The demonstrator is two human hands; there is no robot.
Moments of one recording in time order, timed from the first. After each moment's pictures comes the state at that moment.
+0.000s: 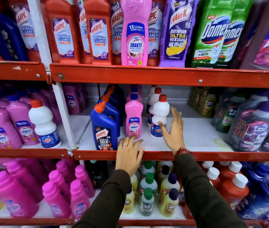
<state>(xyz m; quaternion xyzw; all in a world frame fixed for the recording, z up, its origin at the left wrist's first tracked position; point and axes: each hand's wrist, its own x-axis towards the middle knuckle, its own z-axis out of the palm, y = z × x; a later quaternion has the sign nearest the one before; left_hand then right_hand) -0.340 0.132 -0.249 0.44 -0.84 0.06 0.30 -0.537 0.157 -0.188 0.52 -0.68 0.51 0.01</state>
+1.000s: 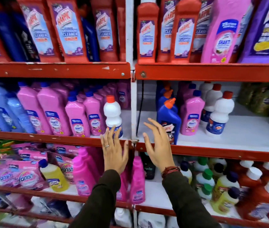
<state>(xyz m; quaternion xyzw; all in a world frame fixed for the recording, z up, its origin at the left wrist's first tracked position) -0.068 0.094 -0.237 0.55 -0.73 0.05 0.40 -0.234 0.145 -0.198 0.65 -0.54 0.53 0.04</state>
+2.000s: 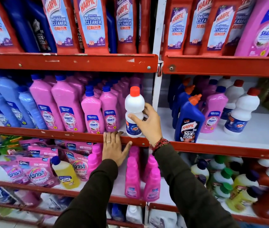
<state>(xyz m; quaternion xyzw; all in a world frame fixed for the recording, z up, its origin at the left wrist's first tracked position) 0.008 0.030 -0.265 0.57 -0.77 0.06 0.26 -0.140 0.067 -0.150 0.55 -0.51 0.62 -0.23</state>
